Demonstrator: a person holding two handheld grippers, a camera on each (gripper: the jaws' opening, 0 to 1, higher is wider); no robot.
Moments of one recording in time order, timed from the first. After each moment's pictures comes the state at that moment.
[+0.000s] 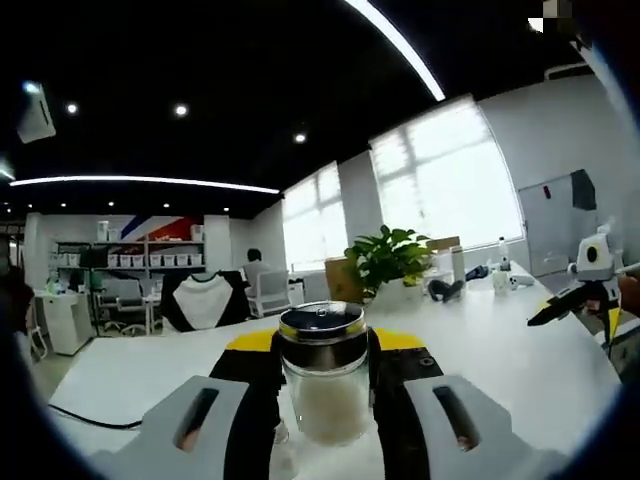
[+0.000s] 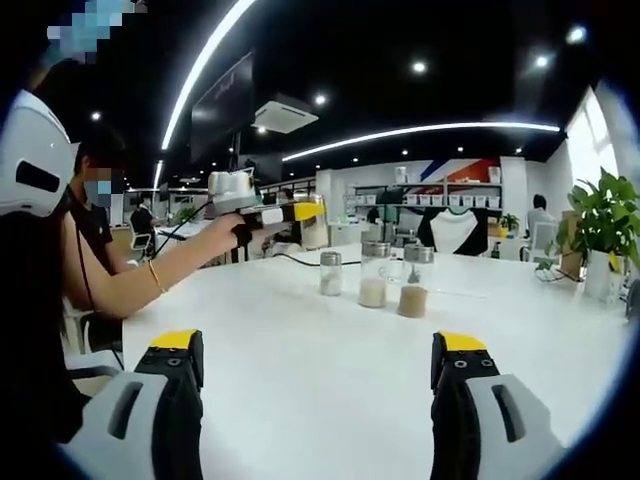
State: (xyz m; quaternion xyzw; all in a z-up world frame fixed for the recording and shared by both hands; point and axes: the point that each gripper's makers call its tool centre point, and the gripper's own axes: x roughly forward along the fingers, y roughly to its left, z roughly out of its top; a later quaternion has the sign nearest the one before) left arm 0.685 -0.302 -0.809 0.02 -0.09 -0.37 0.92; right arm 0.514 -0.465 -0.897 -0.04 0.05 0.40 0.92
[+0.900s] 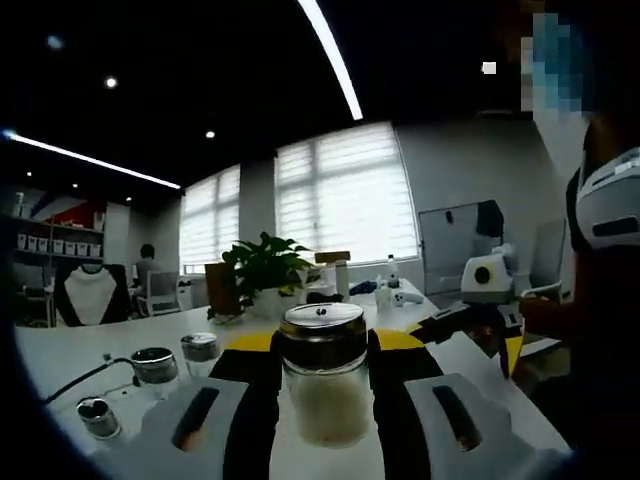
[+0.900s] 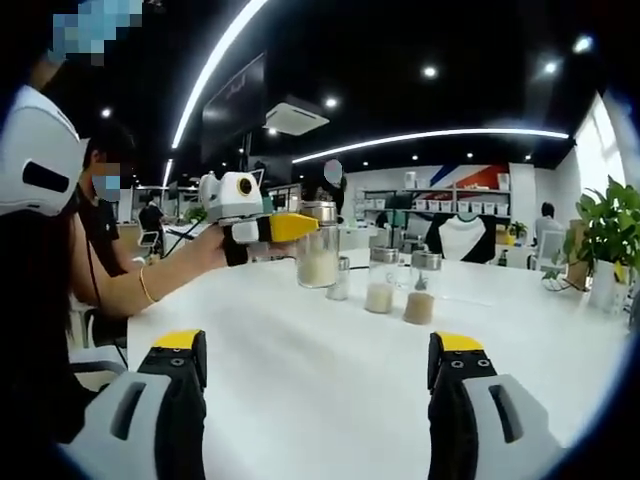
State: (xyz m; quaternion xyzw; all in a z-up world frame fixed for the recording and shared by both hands) left arm 0.591 -0.398 -0.821 -0.02 -0.08 -0.59 0.80; right arm 0.511 -0.461 -0.892 -0.05 0.04 0.41 0.91
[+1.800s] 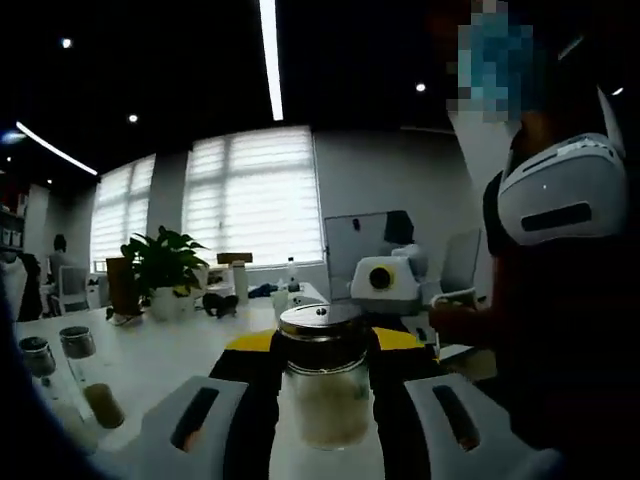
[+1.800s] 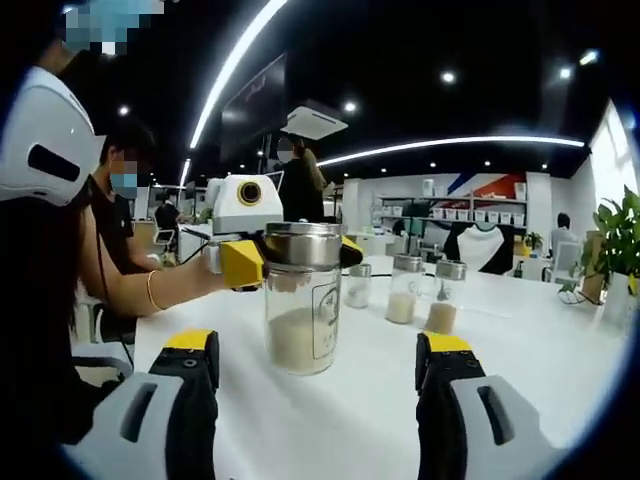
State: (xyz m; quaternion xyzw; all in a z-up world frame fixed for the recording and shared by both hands) left arm 0.496 -0.452 -0.840 -0.02 -0.07 -0.74 0.67; right arm 0.503 -0.434 -0.890 -0.06 0.01 0.45 0.89
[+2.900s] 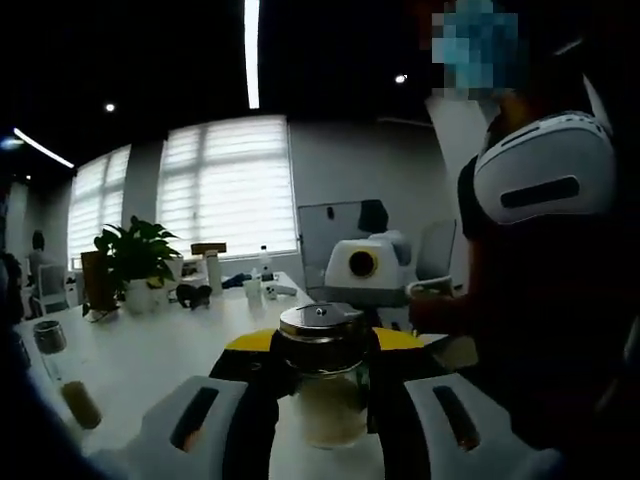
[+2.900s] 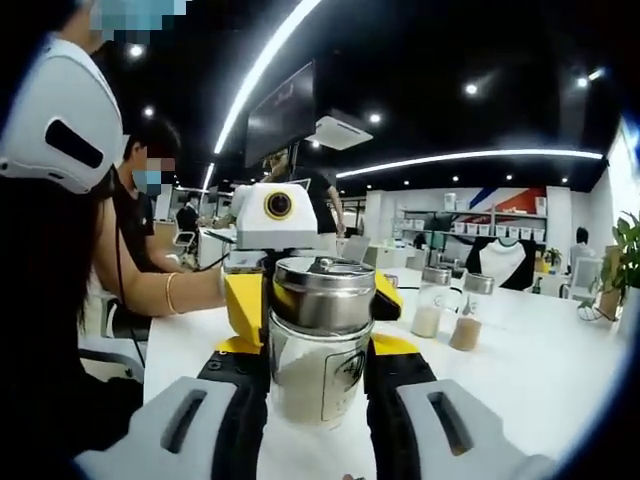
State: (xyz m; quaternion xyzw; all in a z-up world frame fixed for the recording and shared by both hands) left arm 0.472 -0.464 -0.857 0.01 -0.06 -0.77 0.63; right arm 0.493 -0.411 -0.892 -0.07 -0.01 0.49 0.87
